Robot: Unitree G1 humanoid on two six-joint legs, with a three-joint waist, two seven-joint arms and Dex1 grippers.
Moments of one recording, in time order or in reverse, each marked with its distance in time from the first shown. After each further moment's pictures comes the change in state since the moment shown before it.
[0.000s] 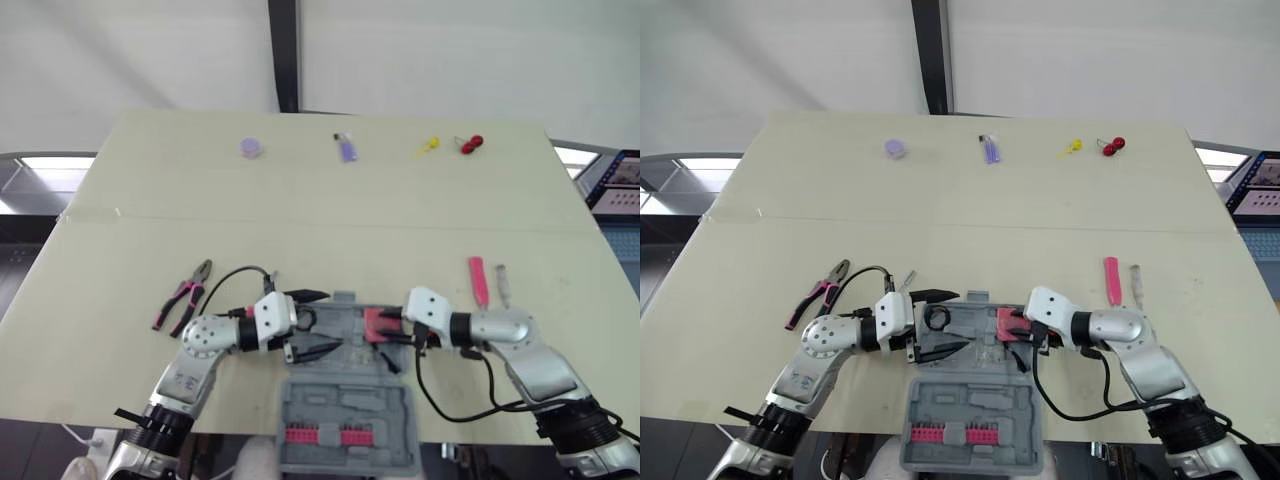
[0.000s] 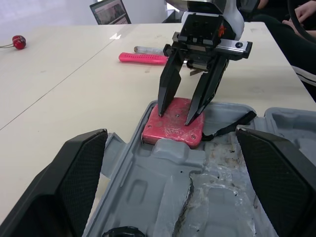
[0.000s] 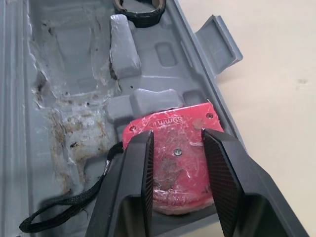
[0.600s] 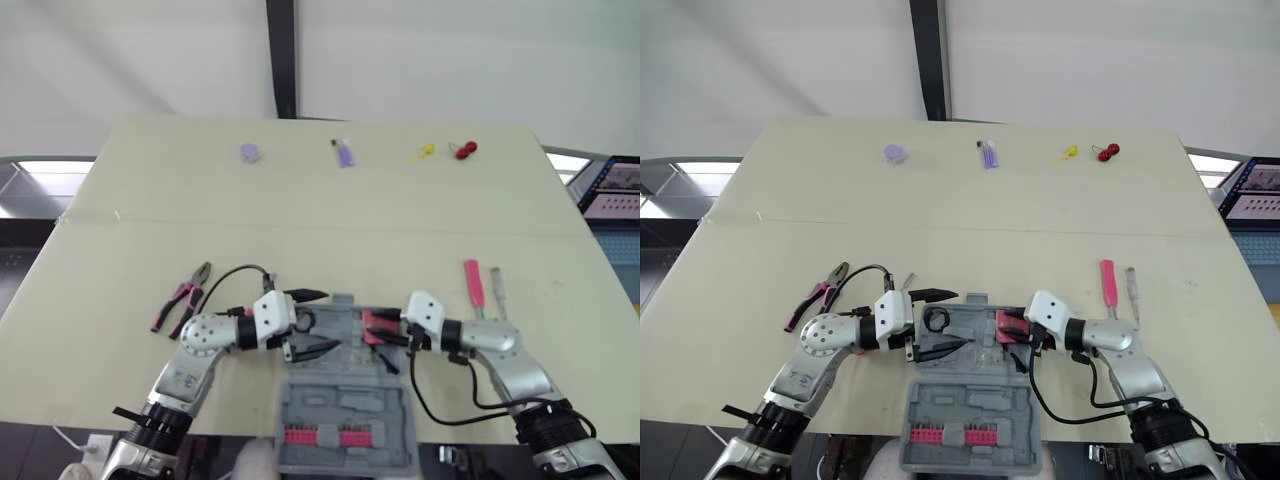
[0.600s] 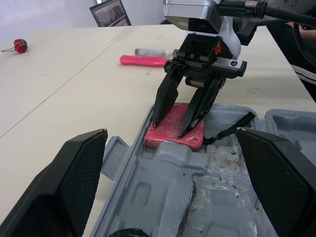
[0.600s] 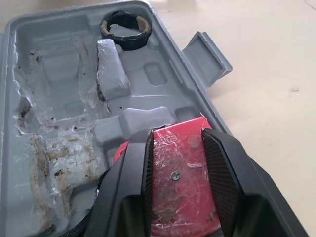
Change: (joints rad) left arm -0.006 0.011 0.001 0.000 -0.001 0.014 -0.001; right arm 0.006 0.136 -0.016 0.277 0.042 -0.246 -0.017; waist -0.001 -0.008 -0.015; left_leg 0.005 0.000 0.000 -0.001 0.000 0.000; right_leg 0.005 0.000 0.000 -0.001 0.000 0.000
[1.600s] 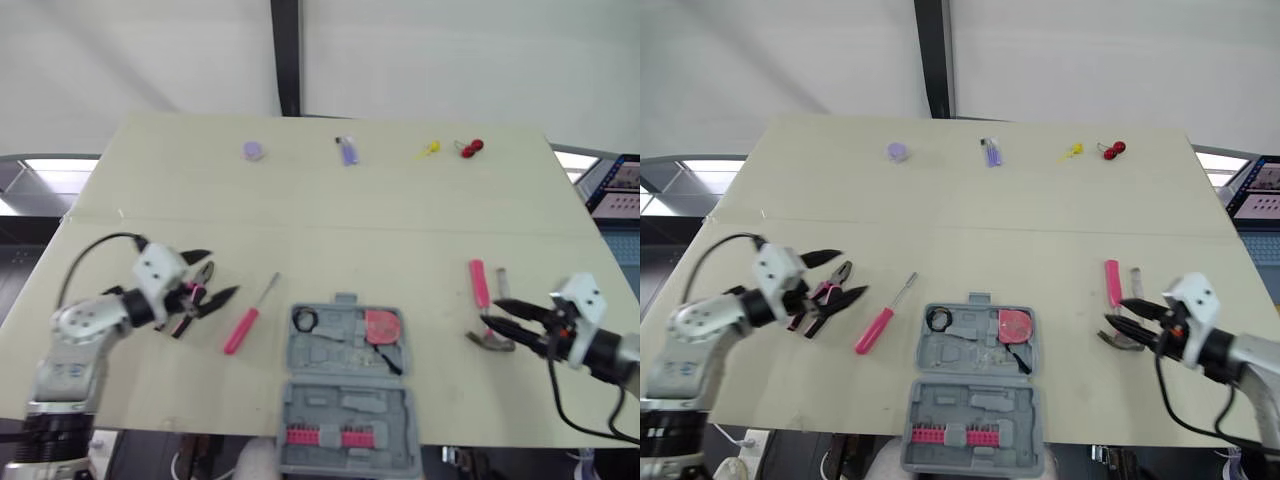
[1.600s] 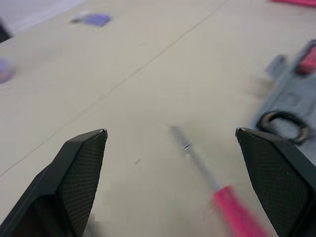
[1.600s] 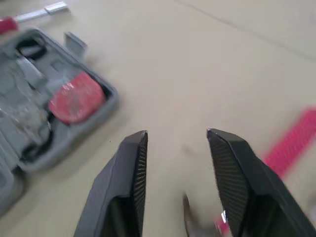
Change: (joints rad) left arm 0.142 0.358 0.529 -0.041 -0.103 0.304 0.146; right arm 0.417 -0.368 -0.643 -0.225 0.363 0.454 0.012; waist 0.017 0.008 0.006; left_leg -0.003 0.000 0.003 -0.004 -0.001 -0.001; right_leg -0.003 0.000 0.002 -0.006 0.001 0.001
